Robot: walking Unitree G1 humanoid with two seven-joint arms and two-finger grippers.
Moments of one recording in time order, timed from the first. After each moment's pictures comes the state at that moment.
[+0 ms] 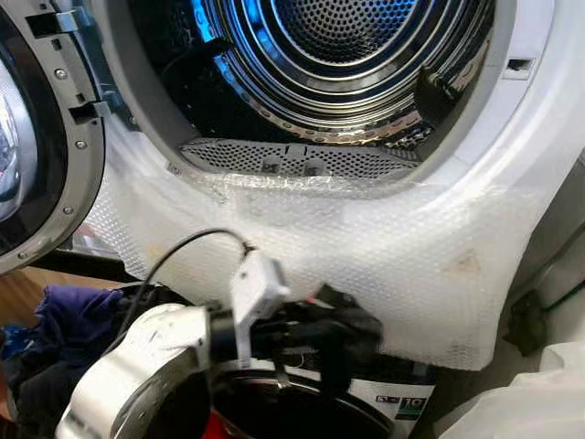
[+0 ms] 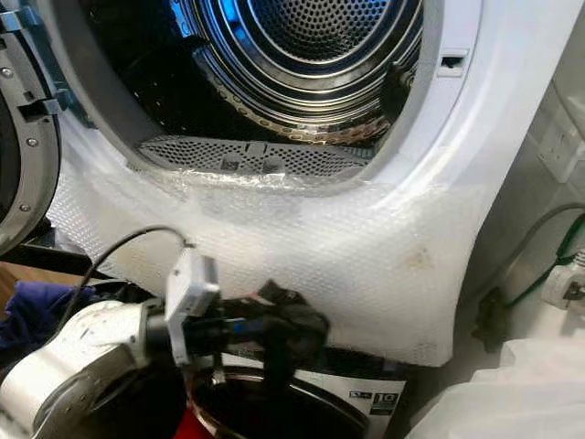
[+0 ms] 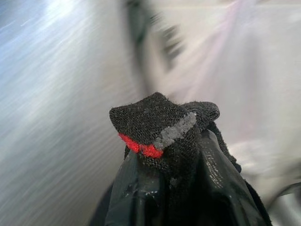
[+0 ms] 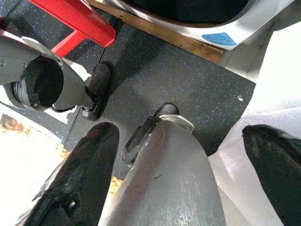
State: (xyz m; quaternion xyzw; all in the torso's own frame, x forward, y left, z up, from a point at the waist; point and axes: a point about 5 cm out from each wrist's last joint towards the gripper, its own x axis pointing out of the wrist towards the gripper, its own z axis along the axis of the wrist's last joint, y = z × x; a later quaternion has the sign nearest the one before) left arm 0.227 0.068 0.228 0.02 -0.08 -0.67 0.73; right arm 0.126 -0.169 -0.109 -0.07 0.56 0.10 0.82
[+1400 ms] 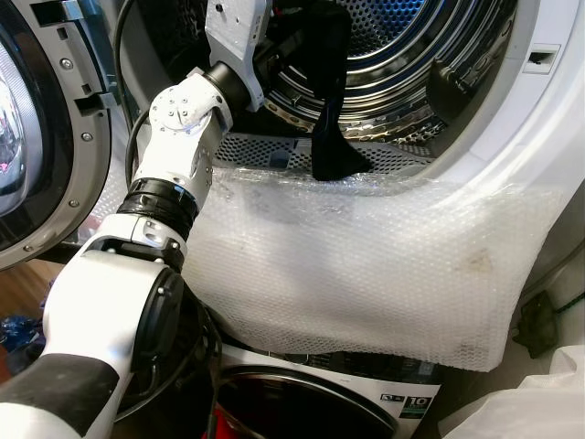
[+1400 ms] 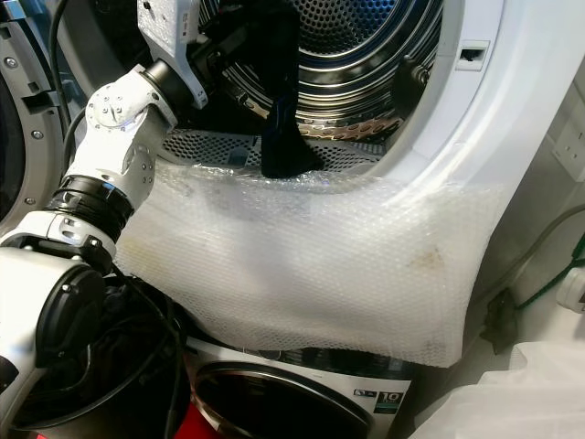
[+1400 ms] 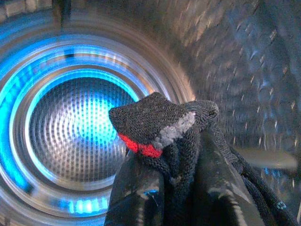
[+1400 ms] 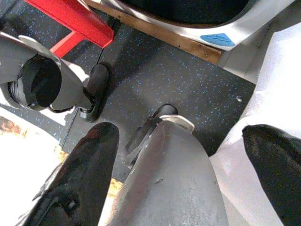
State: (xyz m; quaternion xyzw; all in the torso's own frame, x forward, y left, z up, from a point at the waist) left arm 0.397 0.101 0.385 0.09 -0.33 -0.32 0.89; right arm 0.124 -0.170 -0.109 -0.07 0.56 0.09 0.82
